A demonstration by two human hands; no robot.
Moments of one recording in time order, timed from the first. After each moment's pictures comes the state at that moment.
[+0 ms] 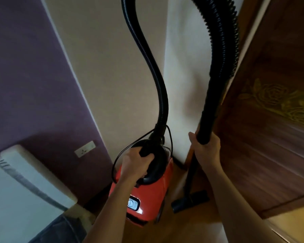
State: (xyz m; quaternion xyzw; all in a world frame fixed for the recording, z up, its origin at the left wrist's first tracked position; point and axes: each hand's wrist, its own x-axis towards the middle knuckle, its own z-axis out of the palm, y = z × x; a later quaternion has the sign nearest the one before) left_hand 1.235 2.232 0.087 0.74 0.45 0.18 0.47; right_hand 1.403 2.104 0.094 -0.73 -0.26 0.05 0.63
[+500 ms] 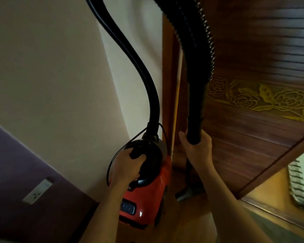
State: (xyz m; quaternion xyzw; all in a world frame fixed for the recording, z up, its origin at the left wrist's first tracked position) left_hand 1.378 2.191 0.103 0.77 0.36 0.13 0.51; right_hand 1.514 2.031 0.094 -0.74 -0.21 -0.05 0.64
